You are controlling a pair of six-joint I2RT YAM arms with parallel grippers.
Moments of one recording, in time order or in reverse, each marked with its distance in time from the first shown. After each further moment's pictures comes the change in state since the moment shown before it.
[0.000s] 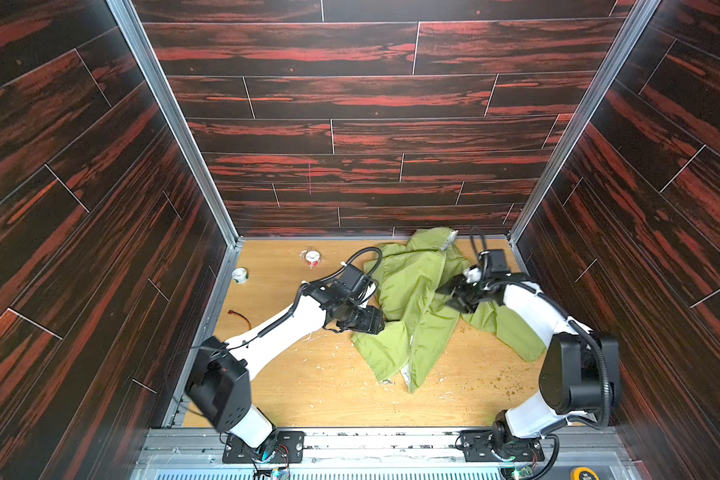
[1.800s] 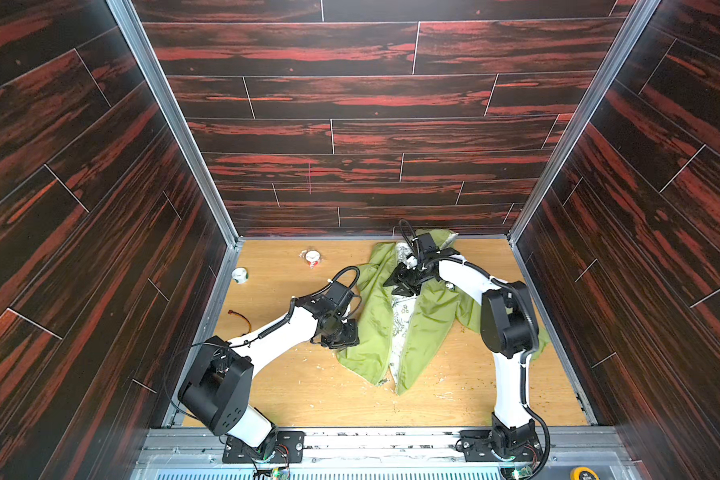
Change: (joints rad) left arm 0.089 -0.075 -0.258 0.047 -0.011 -0.236; right arm 0.281 0.525 0.598 -0.069 -0.029 0.019
